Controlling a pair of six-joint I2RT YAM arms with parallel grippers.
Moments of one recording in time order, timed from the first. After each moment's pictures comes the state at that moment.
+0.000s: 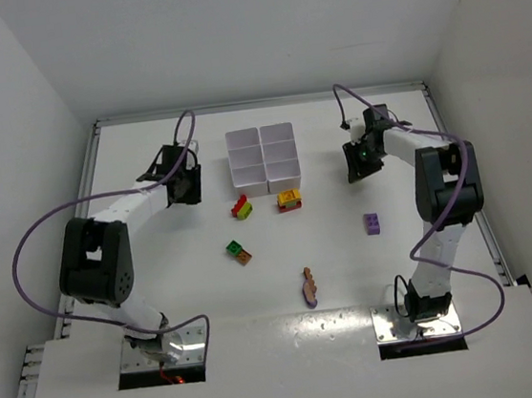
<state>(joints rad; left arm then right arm) -0.23 1.61 1.05 -0.29 -0.08 -0.09 0.04 1.95 1.29 -0.49 -0.24 -0.23</state>
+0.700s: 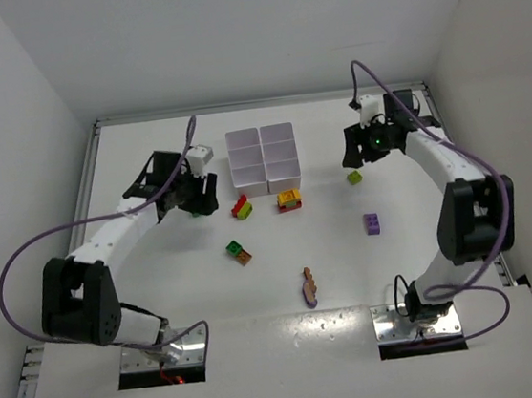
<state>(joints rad) -0.23 1.44 0.97 -0.38 0.22 0.05 0.01 1.70 1.24 -0.50 -0.43 -0.24</state>
